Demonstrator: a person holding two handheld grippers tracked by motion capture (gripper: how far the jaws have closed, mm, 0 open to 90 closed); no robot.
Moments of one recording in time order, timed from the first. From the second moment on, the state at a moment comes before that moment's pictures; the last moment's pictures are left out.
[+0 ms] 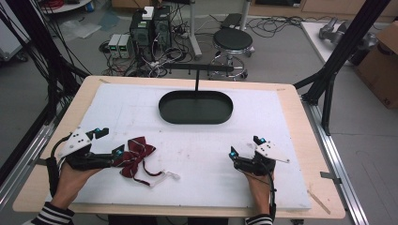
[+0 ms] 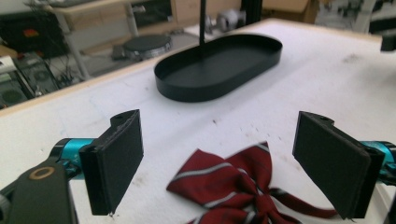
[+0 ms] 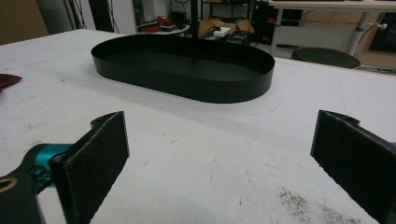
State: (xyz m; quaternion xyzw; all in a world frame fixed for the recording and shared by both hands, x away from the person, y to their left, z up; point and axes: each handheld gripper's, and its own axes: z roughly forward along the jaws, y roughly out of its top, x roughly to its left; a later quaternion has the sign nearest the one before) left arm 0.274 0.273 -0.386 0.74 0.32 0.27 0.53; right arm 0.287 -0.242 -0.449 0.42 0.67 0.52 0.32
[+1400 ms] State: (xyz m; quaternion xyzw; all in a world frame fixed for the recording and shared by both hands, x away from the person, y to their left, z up) left arm 0.293 0.205 -0.395 0.90 0.30 0.14 0.30; right arm 0.287 -0.243 -0.449 0.42 0.67 0.52 0.31
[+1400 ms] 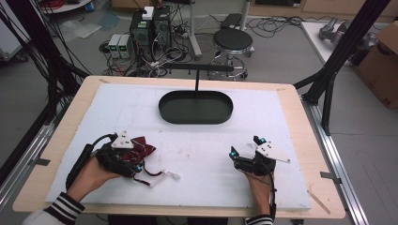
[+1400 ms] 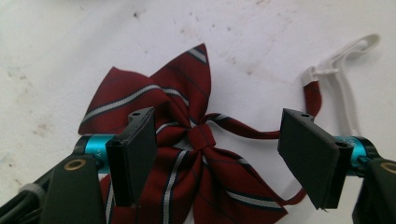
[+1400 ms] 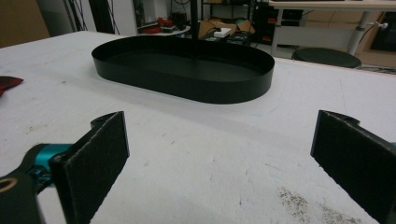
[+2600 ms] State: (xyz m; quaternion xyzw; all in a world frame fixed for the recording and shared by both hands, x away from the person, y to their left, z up) left arm 0.318 0.186 -0.408 0.90 0.37 0.09 0.20; right arm 0.288 -0.245 -0.449 0.42 0.67 0.53 0.31
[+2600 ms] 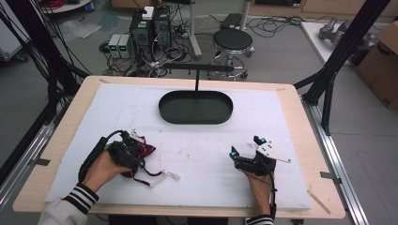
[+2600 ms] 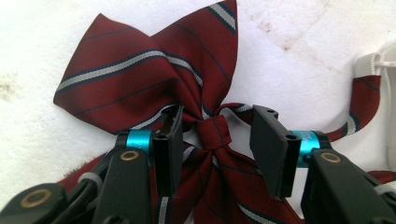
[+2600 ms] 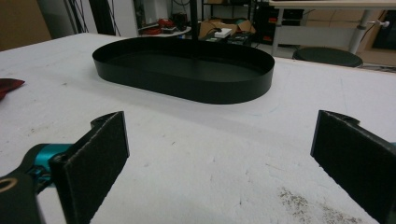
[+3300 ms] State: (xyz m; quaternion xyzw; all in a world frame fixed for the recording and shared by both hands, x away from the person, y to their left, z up) left arm 0.325 0.185 -0.412 0.91 0.37 0.08 0.18; right arm 0.288 -0.244 -0.449 0.42 0.67 0.53 0.31
